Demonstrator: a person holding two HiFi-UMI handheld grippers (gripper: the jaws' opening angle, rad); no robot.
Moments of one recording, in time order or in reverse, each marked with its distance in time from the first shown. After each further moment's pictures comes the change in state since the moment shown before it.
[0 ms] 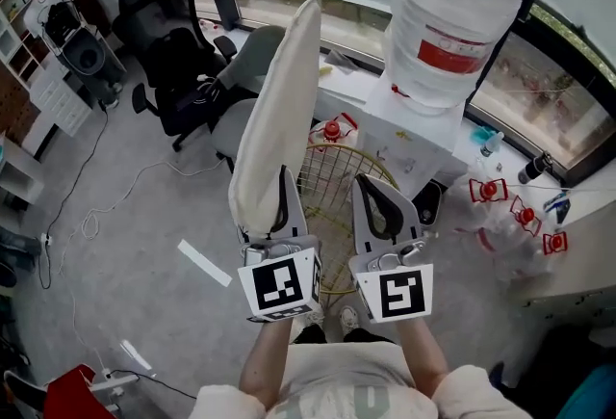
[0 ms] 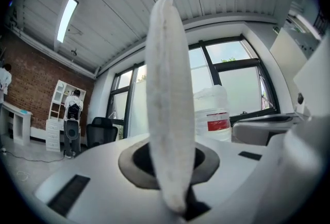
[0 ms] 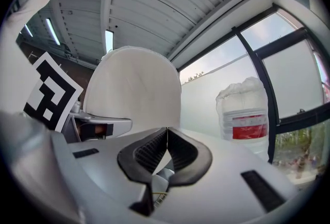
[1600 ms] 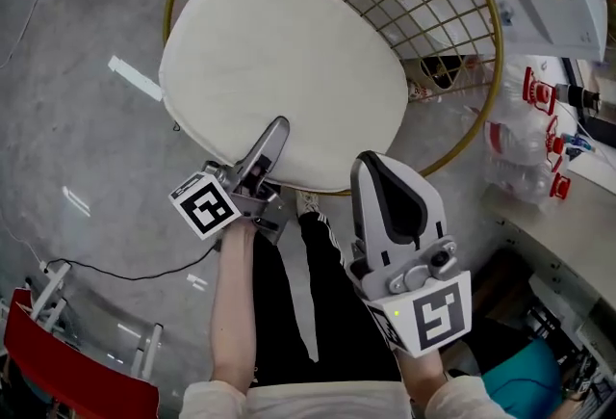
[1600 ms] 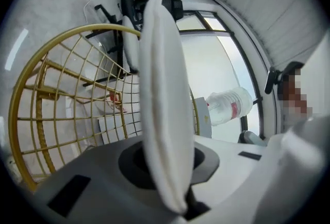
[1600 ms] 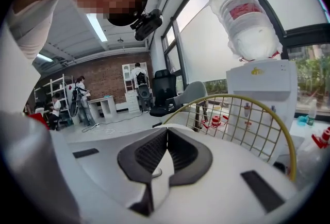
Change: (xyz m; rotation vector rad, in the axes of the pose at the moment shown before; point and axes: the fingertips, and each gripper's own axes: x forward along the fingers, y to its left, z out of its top) left arm -0.084 -0.033 -0.523 -1.331 0.532 -0.298; right arm -0.073 0.052 -0.352 0.216 0.507 0.186
